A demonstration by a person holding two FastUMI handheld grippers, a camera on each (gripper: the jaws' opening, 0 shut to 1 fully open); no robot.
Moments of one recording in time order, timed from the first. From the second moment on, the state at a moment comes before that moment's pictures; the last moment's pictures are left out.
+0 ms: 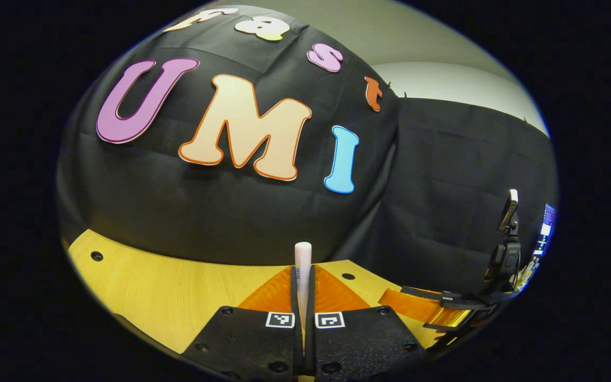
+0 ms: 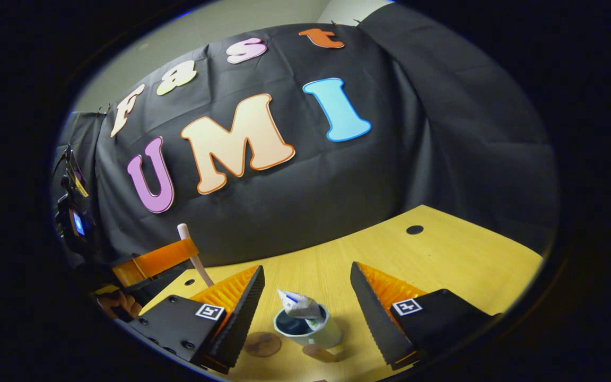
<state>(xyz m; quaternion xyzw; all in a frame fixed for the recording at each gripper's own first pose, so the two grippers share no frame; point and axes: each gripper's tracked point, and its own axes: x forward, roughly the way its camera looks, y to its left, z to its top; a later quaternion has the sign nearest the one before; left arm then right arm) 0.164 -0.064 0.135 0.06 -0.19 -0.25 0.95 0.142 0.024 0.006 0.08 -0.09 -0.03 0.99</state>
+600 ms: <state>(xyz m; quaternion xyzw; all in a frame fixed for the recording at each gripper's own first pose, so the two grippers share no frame) 0.194 -0.095 0.115 0.05 -0.19 -0.27 0.94 0.105 -0.035 -0.018 0.08 -0.09 -0.10 0.99</state>
